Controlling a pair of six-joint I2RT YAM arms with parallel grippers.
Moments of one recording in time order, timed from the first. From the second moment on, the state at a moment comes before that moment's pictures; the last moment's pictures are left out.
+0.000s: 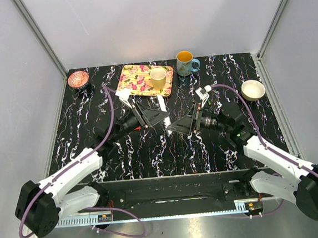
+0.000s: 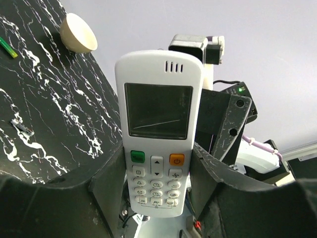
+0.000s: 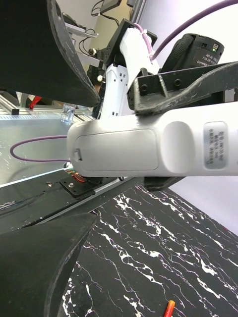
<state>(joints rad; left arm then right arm) -0.64 1.05 0.65 0.50 0.41 -1.07 0.59 1.02 0.61 0.44 -0.67 0.98</state>
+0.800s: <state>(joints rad) -0.69 1.11 0.65 0.60 0.41 -1.11 0.60 1.10 0.60 0.62 -0.75 1.09</state>
